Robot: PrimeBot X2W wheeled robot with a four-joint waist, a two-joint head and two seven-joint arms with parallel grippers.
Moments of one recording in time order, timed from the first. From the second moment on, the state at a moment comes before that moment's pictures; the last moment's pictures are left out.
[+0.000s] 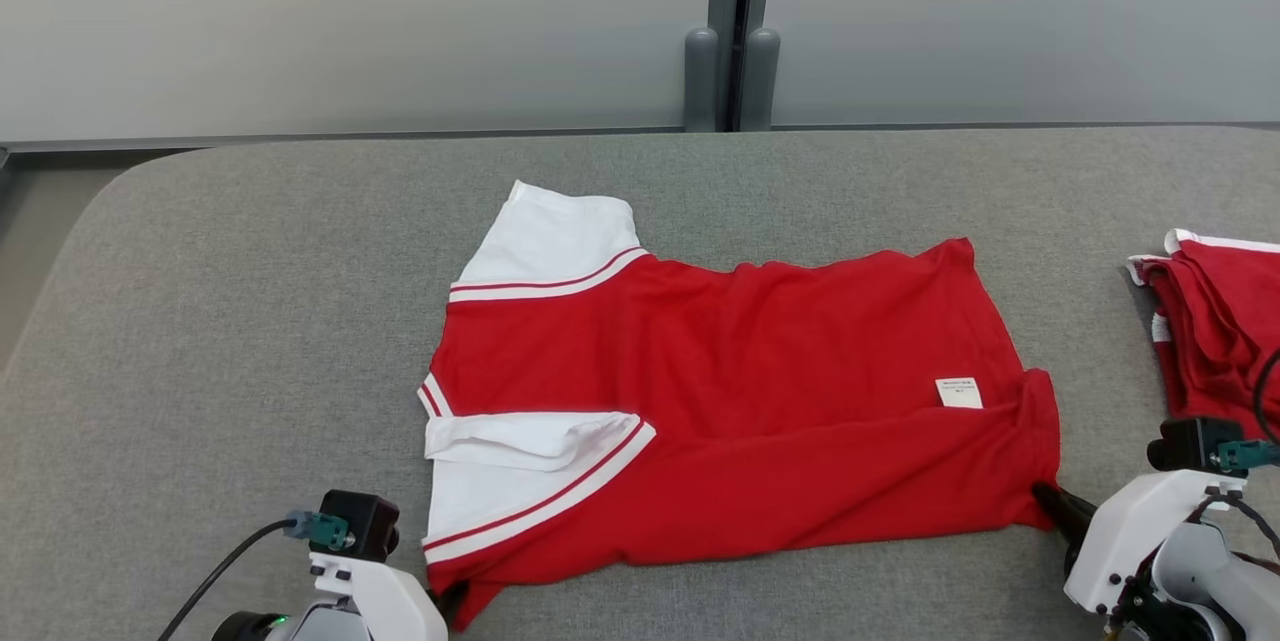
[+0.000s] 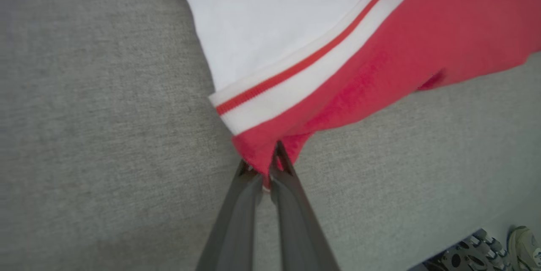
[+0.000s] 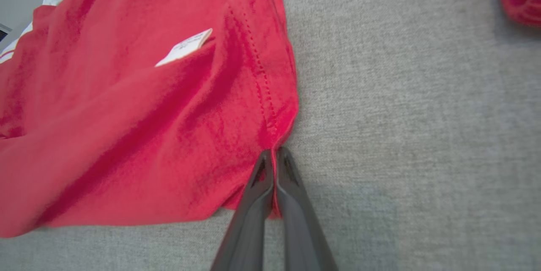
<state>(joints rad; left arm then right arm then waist) -0.33 0.57 -1.03 0.21 -1.14 0.23 0.21 -0.42 -0.50 0.80 0.69 1.22 0.13 0.05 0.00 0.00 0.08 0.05</state>
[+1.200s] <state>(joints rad) -0.21 0.88 -1.05 -0.10 -1.20 0.27 0.35 -0.04 -0.60 0.57 0.35 1.23 0.13 0.24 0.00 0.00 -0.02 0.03</state>
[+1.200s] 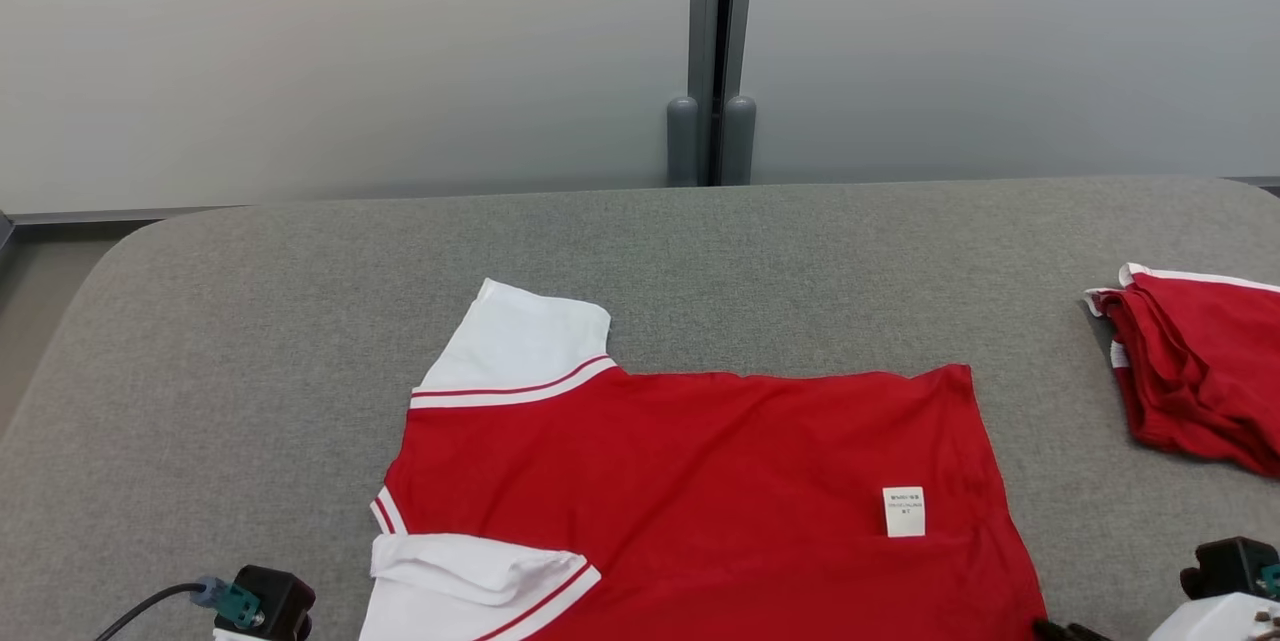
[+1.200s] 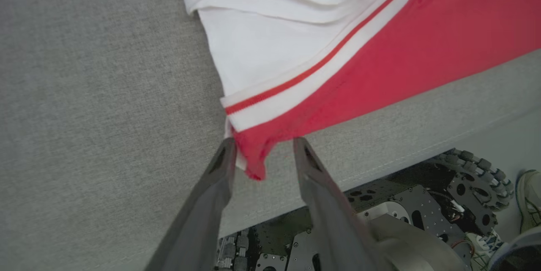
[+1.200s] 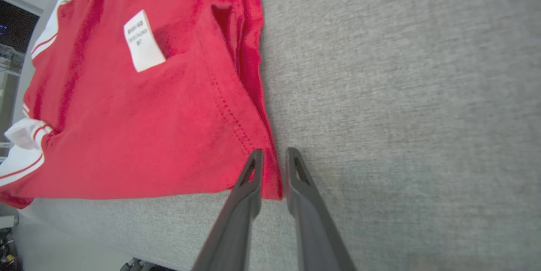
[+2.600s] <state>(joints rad) -1.05 0.59 -0.95 0.51 -1.02 -0.10 0.49 -0.57 -0.31 0.24 0.37 0.77 0.13 0.44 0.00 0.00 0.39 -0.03</state>
